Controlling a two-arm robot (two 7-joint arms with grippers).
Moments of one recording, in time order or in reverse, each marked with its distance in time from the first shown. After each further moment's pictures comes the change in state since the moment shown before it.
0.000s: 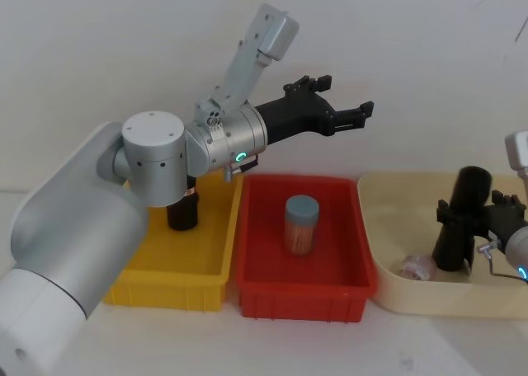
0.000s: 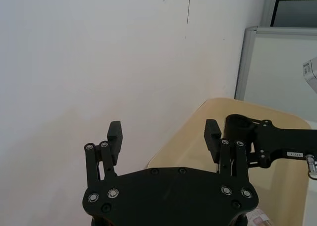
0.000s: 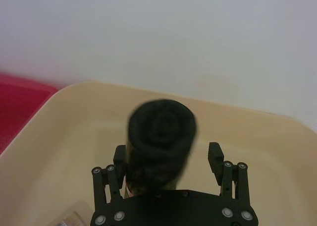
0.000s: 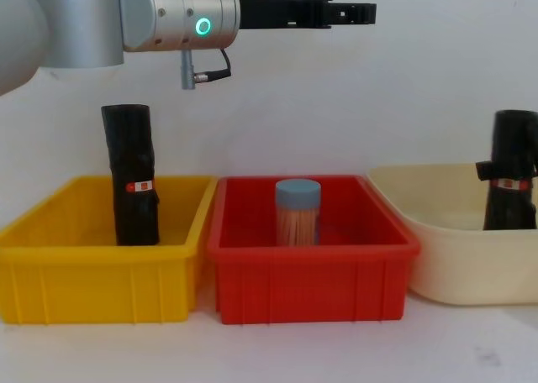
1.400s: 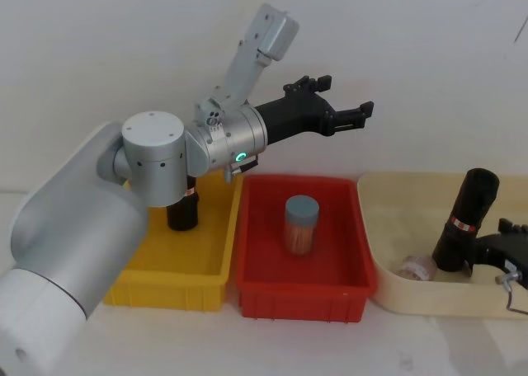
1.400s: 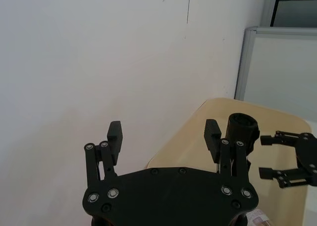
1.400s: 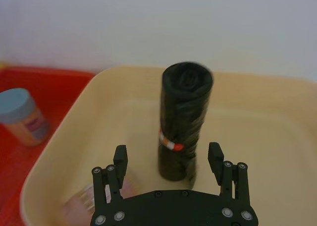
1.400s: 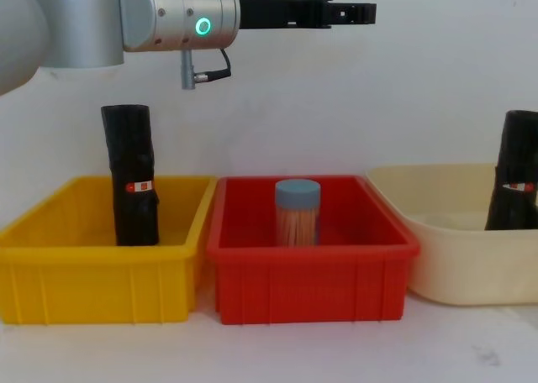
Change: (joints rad) left arm 0.000 0.000 0.000 0.000 0.000 0.000 0.000; right arm -0.199 0.004 0.107 -0.286 0.091 0.134 0.038
